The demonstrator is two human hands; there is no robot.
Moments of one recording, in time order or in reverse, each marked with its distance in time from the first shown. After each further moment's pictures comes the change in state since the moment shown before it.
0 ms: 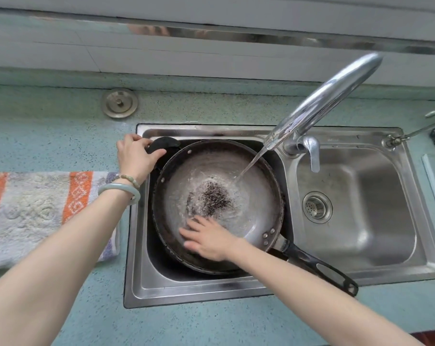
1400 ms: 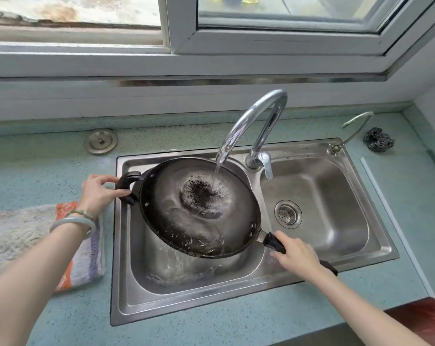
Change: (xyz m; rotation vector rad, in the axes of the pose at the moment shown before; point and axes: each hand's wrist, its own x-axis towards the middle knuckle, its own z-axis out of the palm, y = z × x) left_hand -0.017 -0.025 -0.050 -0.178 -0.175 -0.058; right_hand -0.215 0.096 0.008 0.235 0.417 0.723
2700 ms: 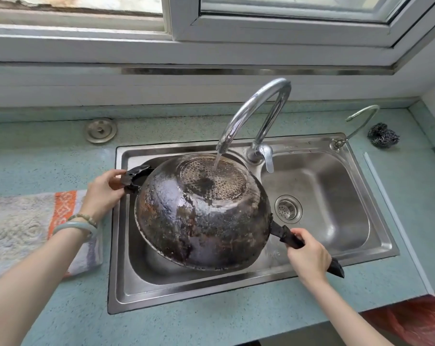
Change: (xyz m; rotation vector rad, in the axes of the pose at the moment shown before) left_hand -0.029 -0.008 0.020 -0.092 -0.022 0.161; right_hand -0.026 -0.010 0.009 0.414 0.595 0.350
